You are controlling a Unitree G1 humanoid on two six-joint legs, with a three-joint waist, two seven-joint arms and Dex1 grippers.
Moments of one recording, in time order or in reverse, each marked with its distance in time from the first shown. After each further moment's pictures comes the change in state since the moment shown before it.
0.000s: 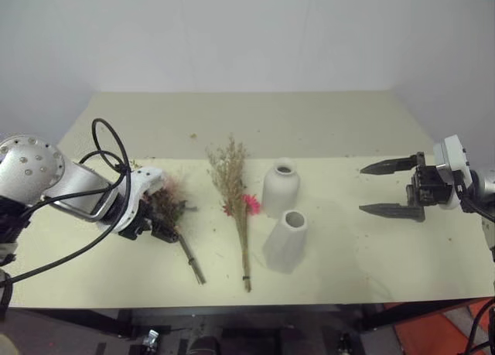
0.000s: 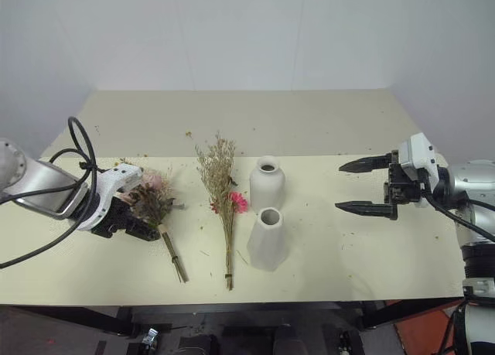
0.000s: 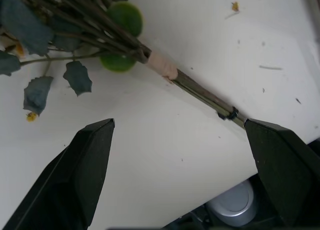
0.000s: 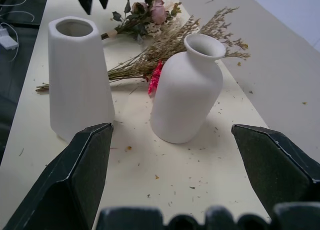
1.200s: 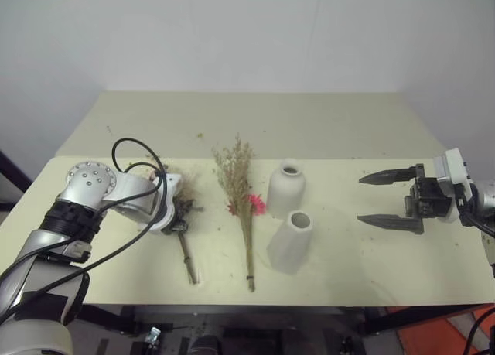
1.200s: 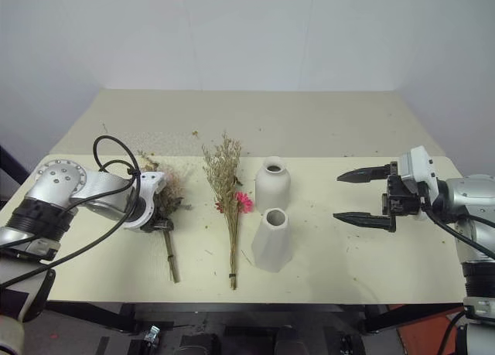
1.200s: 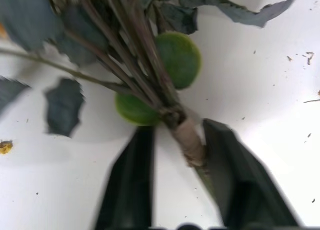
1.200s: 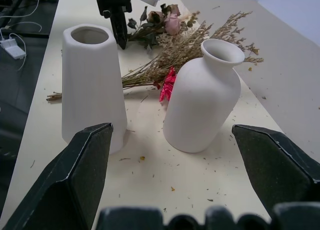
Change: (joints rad) left arm 0.122 -0.342 0.176 0.225 -0.148 -0.141 0.663; right arm 0.111 0.026 -0.068 -0.116 0.017 0.049 -0.030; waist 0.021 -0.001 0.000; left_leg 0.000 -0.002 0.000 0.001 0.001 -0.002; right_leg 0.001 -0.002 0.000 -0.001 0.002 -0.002
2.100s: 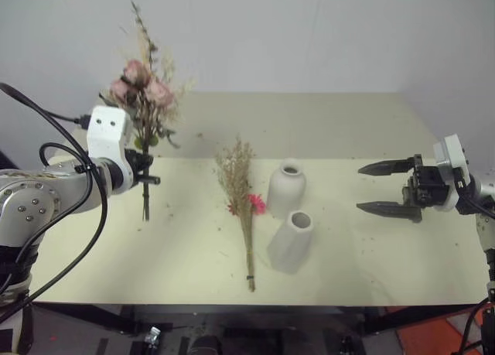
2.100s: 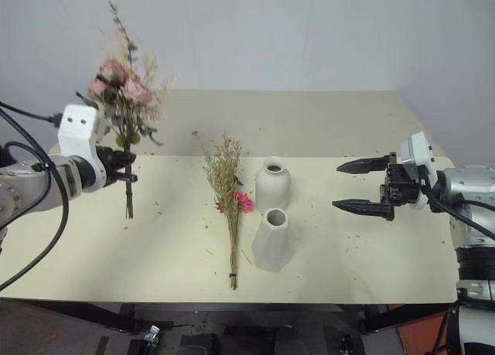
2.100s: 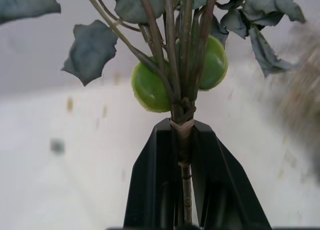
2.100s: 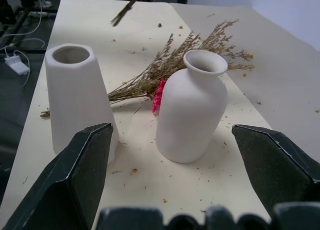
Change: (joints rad) left arm 0.252 0.198 0.370 -0.630 0.793 -0.526 -0.777; right arm -0.145 0.014 0.044 0.138 -0.003 0.057 0.030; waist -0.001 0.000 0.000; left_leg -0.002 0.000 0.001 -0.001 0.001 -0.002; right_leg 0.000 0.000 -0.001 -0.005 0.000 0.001
